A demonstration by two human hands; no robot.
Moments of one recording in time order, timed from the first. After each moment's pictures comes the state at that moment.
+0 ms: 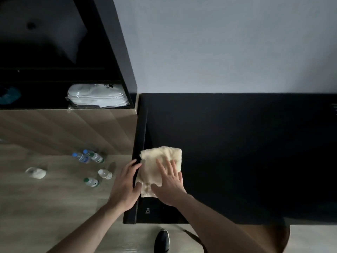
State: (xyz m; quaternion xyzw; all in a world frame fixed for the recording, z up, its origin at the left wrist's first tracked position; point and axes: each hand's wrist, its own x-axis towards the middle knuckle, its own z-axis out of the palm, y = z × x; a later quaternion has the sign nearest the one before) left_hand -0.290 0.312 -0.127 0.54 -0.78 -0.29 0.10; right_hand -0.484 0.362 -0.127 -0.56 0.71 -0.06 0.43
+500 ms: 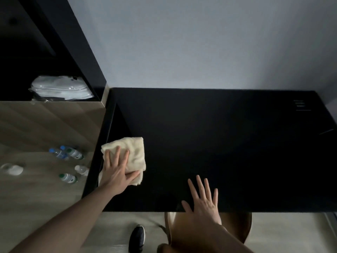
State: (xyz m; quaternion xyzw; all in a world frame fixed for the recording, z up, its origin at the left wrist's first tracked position) left_hand -0.399 0.330 -0.185 0.53 -0.83 -0.12 -0.14; right_hand -0.690 0.563 -0.168 -0.54 0.79 0.04 0.28
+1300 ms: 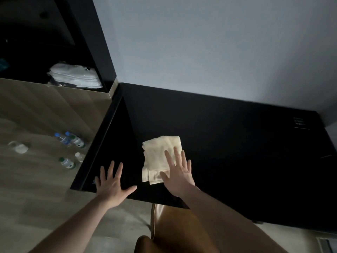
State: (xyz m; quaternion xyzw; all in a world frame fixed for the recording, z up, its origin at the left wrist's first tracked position) left_hand -0.429 0.449 -0.166 0.66 -0.70 -0.23 -0.13; right_hand -0.703 0.479 -0.116 -0.65 0.71 -0.02 0.28
